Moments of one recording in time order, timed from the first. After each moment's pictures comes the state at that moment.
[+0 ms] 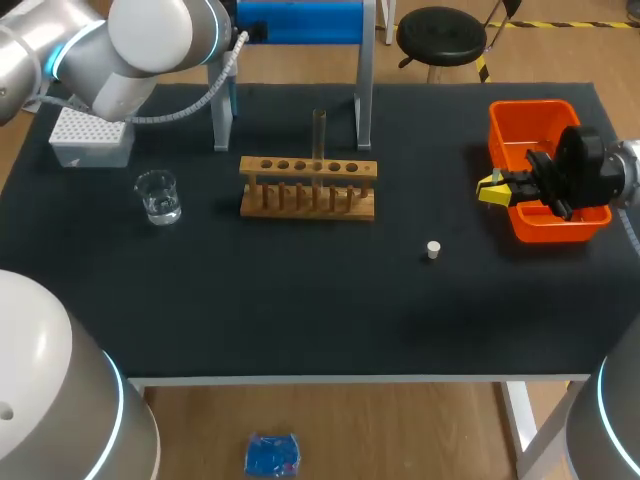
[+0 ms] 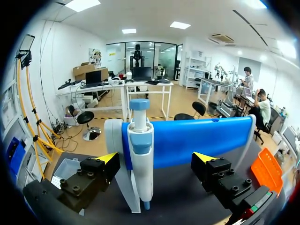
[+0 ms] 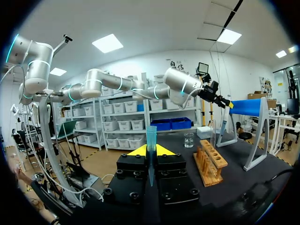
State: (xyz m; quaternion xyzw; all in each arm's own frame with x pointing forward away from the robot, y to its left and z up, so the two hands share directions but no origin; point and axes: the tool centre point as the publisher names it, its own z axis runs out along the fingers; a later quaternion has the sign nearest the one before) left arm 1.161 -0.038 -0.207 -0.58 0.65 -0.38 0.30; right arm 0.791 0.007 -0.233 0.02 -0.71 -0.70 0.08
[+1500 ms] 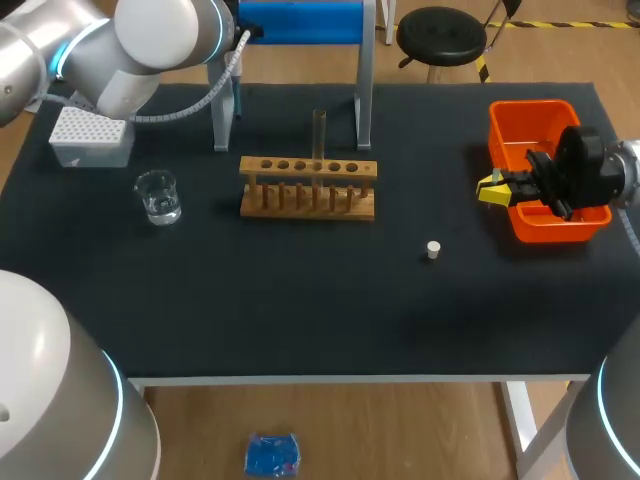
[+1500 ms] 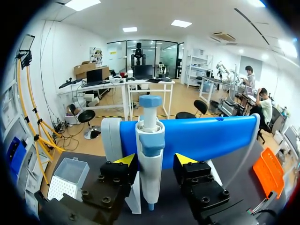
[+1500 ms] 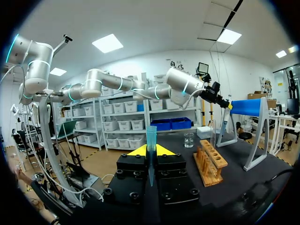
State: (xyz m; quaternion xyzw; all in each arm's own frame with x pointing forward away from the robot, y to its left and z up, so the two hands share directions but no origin) left arm 1.167 -0.038 -0.214 -0.59 0.65 -0.37 0.30; right arm 0.791 0.007 -0.233 0.02 -0.71 -0.70 0.08
